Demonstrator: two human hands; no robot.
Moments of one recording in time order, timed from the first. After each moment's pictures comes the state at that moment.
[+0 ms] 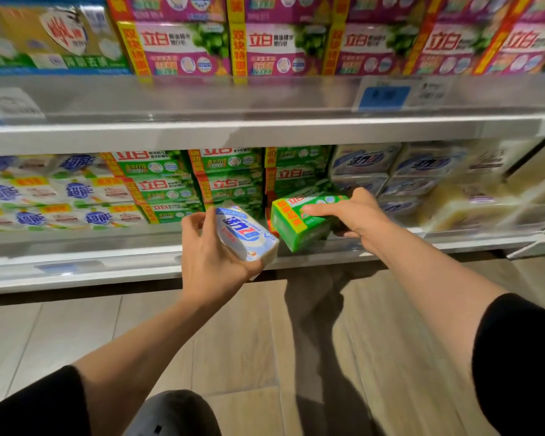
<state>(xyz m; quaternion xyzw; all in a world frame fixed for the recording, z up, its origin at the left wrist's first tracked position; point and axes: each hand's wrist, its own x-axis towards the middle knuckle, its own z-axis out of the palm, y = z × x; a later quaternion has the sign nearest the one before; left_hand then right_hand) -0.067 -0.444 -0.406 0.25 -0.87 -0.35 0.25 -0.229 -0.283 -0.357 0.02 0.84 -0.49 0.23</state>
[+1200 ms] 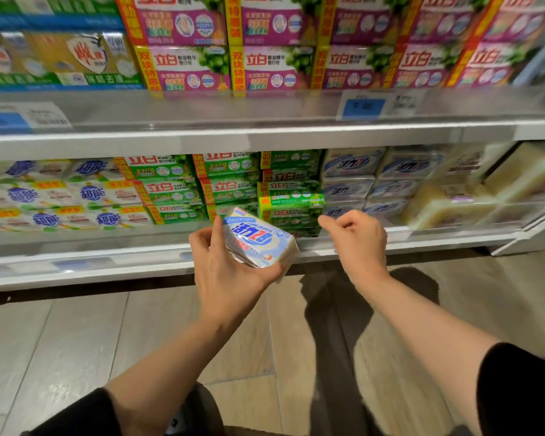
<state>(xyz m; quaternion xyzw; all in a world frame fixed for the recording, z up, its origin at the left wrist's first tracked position) -0.043 -0.394 -0.378 0.29 -0.80 -0.43 0.29 -0.162 -0.255 -0.363 -0.05 0.87 -0.50 0.01</state>
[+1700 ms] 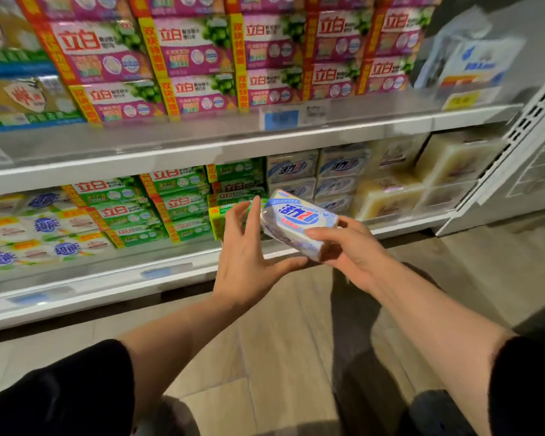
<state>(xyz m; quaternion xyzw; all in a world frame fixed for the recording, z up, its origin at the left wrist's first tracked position) -0.078 -0.333 -0.348 0.06 -0.92 -0.35 0.18 -0.163 -0.175 -0.334 0.07 0.63 -0.73 0.26</state>
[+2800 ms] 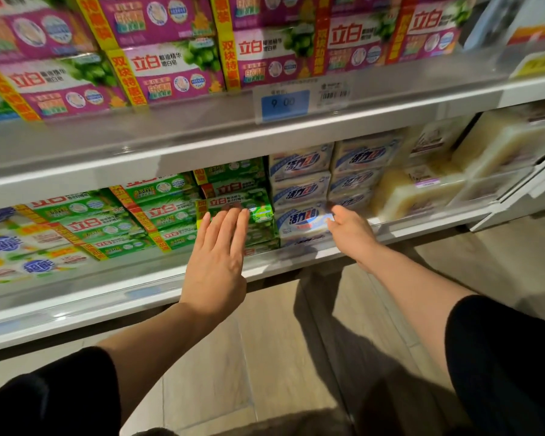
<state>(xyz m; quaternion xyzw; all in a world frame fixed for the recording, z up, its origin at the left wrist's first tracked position) -0.125 -0.397 -0.405 0.01 -0.99 0.02 0.11 -0.271 -0.200 -0.413 -0.04 0.93 -0.33 0.17</state>
